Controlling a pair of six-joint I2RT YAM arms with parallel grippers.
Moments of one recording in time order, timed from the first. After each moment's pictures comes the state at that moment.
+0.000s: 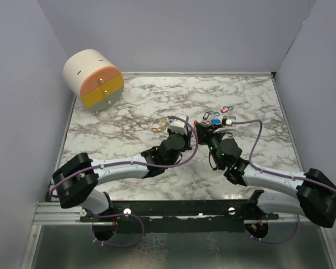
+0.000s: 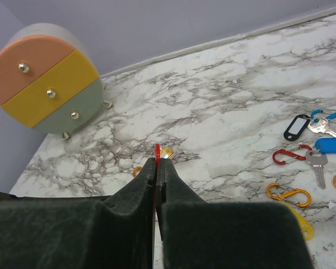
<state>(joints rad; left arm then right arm) -1.09 1.47 0.82 0.43 -0.62 -0.42 0.86 1.16 0.43 0.78 0.58 0.44</state>
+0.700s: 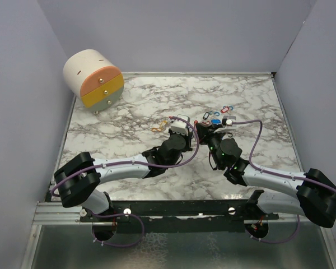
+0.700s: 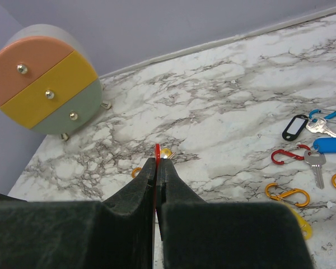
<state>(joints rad) -1.09 1.48 0.82 0.43 -0.60 -0.42 0.86 1.16 0.43 0.78 0.59 0.44</state>
